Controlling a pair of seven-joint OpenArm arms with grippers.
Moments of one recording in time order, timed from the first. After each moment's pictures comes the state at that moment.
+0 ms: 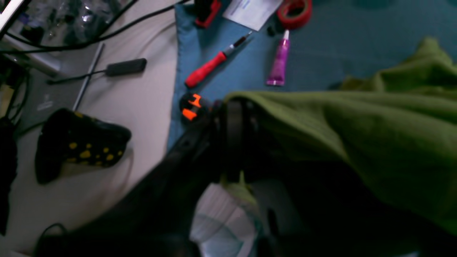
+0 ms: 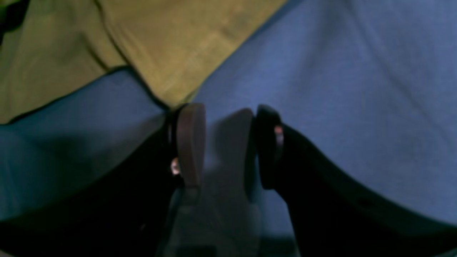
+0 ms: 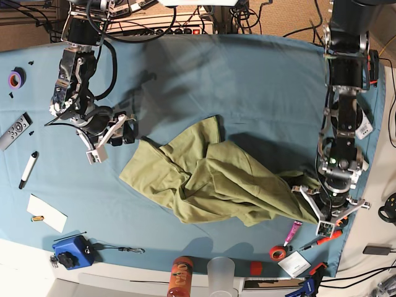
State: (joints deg) left arm -19.4 -16.6 3.3 88.0 2.3 -5.4 41.8; right arm 2.3 12.9 16.5 84.5 23.7 34.7 -51.7
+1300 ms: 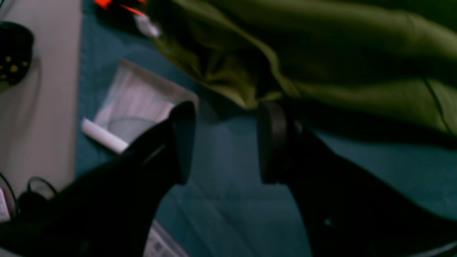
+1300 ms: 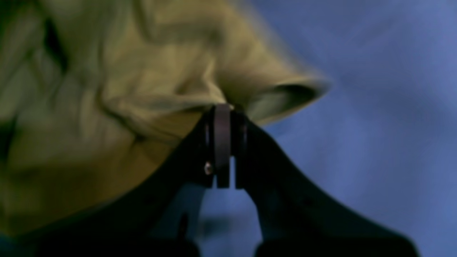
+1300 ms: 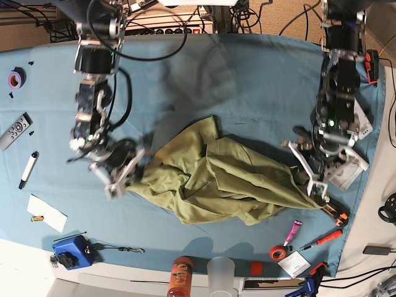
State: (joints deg) left arm -4.7 -16.5 3.4 104.7 -6.3 -3.5 60.4; right arm 16.8 10.0 8.3 76.2 8.8 28.4 -41.8
